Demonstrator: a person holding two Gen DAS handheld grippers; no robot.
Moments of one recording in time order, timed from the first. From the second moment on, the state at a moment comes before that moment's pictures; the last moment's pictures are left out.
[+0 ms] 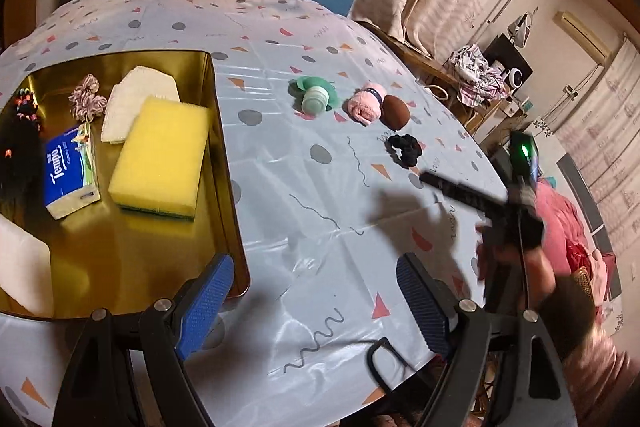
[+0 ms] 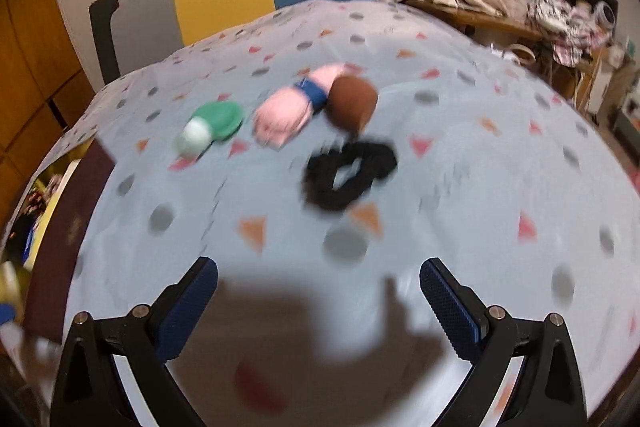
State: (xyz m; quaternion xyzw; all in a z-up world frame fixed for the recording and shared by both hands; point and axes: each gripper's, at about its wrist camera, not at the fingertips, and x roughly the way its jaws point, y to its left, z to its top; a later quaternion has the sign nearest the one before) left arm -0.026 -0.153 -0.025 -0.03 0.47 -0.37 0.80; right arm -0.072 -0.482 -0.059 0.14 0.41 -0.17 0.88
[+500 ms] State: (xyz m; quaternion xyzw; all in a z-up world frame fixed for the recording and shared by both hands) left arm -0.008 -0.142 -0.018 -0.03 0.47 -0.32 0.83; right arm 0.004 -0.538 -0.094 0.13 0.43 -0.14 0.88
